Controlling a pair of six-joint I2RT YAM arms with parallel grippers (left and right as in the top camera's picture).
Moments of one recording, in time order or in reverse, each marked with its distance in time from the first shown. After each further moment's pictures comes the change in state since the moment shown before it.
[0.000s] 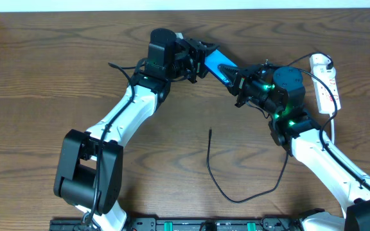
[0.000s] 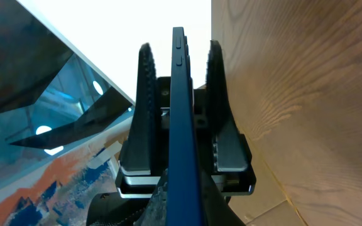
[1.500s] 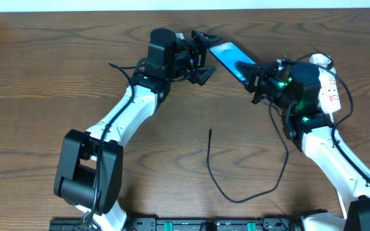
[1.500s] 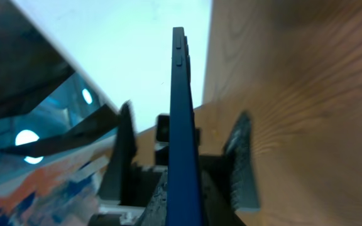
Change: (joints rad) left arm 0.003 0.000 0.000 0.002 0.017 0.001; right arm -0.119 0.000 0.000 -0.044 -0.041 -0.159
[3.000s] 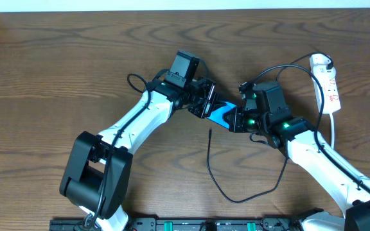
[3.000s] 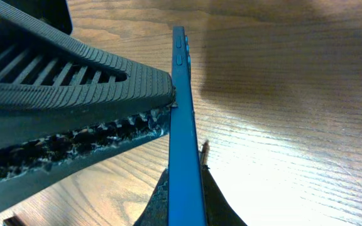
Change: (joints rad) left arm -0.127 0.000 -0.001 -0.533 0.081 -0.018; right arm 0.171 0.000 -0.001 -0.640 0.136 -1.234
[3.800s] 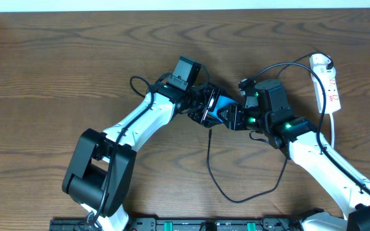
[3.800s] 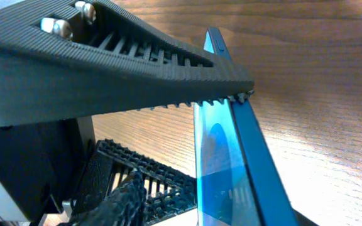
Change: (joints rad) left arm -0.009 0.018 -0.026 -0.025 -0.005 0.009; right arm -0.004 -0.018 0.003 0.036 -0.041 -0.003
